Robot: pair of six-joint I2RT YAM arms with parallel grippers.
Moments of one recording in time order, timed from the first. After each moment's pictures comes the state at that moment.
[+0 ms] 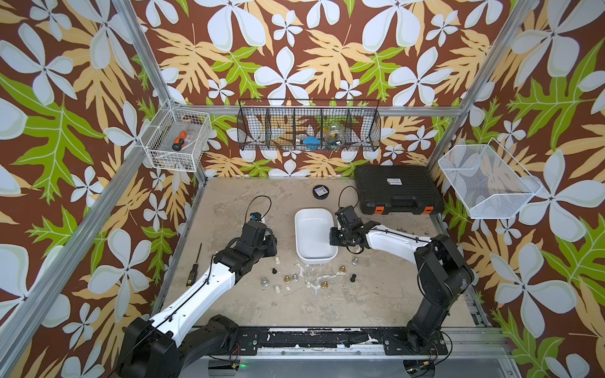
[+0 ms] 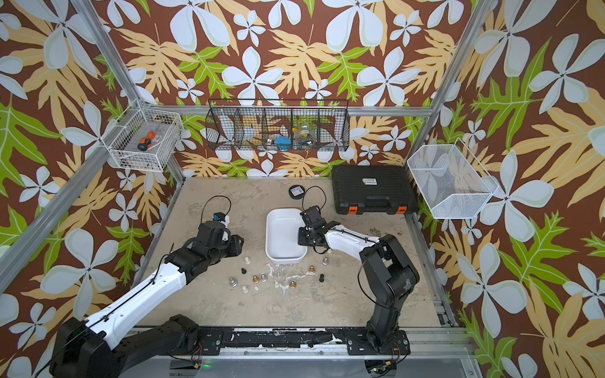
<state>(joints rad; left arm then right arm) -0.44 1.09 0.74 -0.41 -0.09 -0.52 0.56 1.79 1.11 -0.32 -0.02 0.59</state>
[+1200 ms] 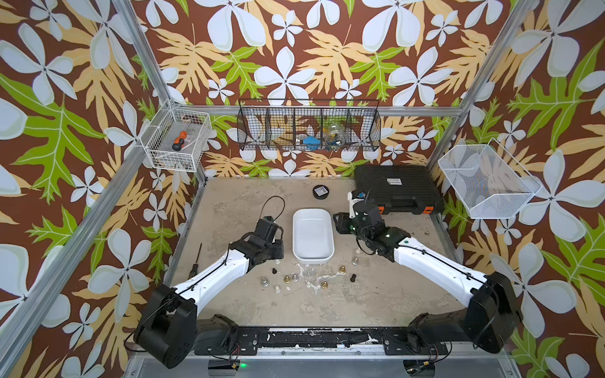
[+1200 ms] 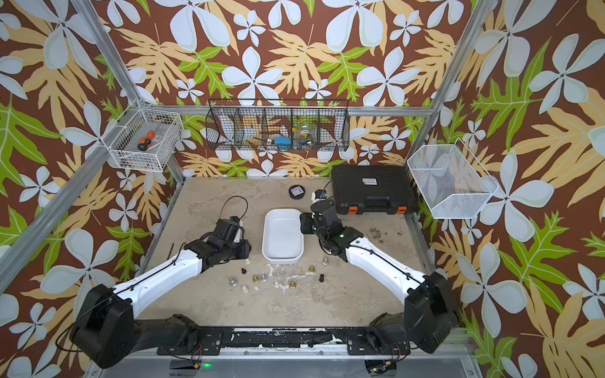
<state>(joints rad) -0.49 1.32 0.80 -0.46 -0.05 -0.49 0.60 1.36 0.96 -0.13 0.12 0.44</state>
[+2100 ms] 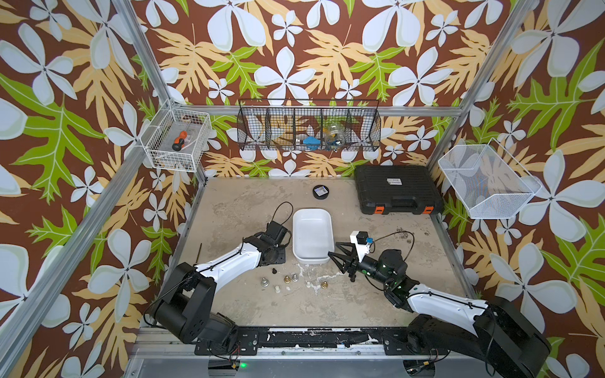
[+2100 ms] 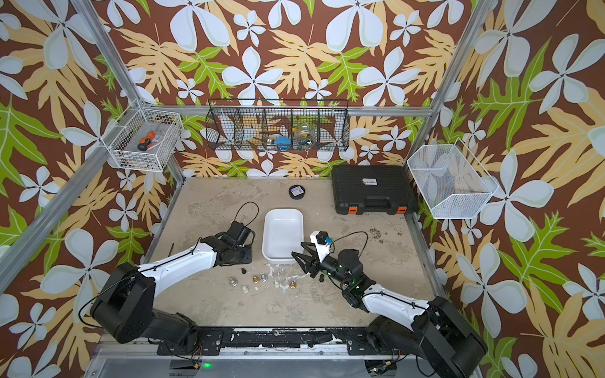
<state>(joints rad) -0.52 1.48 0.83 -0.53 -0.15 -0.54 0.63 1.16 0.28 0.80 -0.35 0.24</state>
